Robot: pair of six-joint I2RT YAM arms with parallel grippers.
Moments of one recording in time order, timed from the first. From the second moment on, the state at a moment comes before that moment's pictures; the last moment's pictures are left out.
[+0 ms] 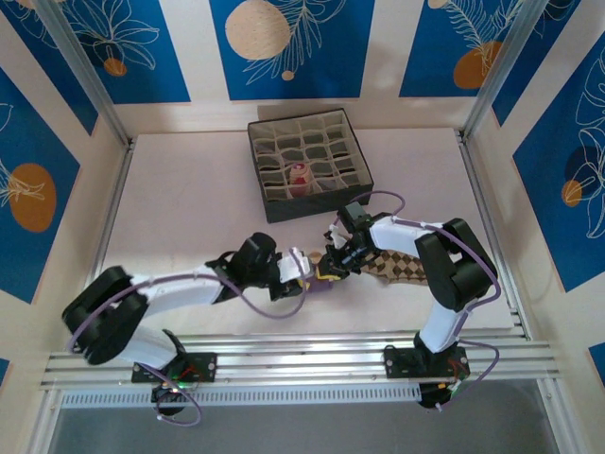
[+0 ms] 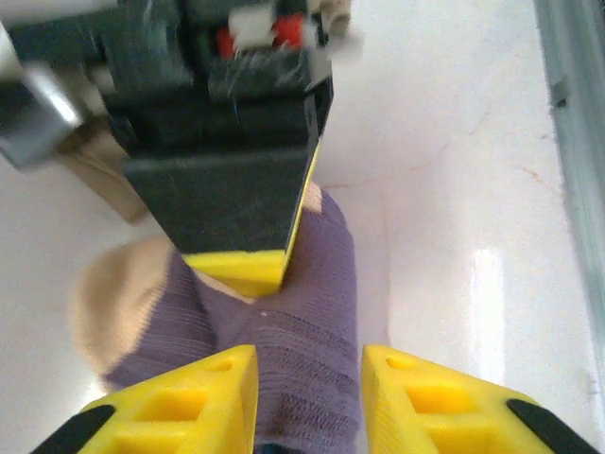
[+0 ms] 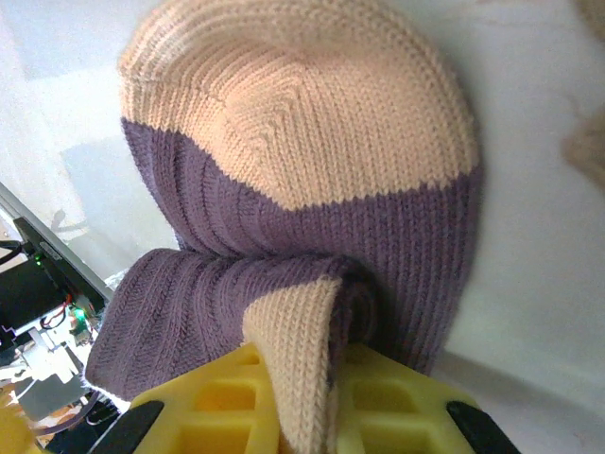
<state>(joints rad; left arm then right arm) -0.87 1.38 0.59 0.13 0.34 0.41 0.50 1.75 0.92 -0.58 -0.67 0.46</state>
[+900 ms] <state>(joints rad) -1.10 1.59 0.53 0.41 -0.10 0.61 0.48 1.79 0.94 -0.63 -0.73 0.42</state>
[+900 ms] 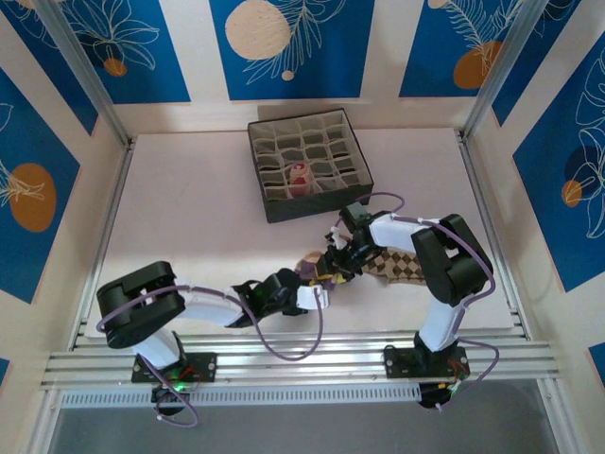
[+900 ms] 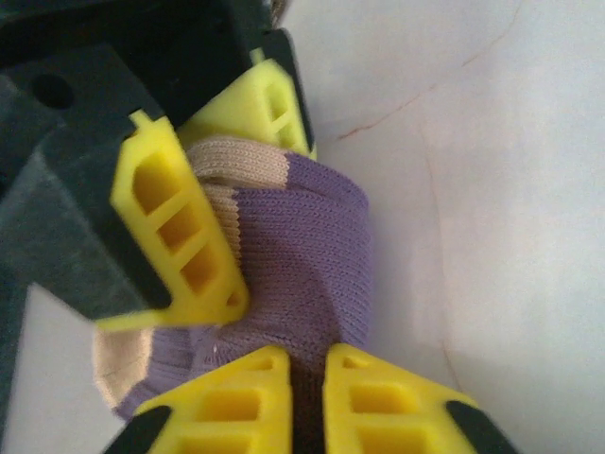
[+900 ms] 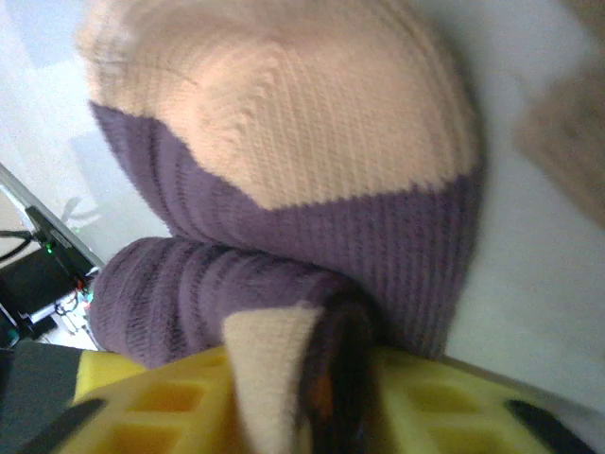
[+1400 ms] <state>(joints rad) -0.82 1.68 0.78 0.03 0.56 0.38 0.46 1.53 0.83 -0.60 -0.69 0.36</state>
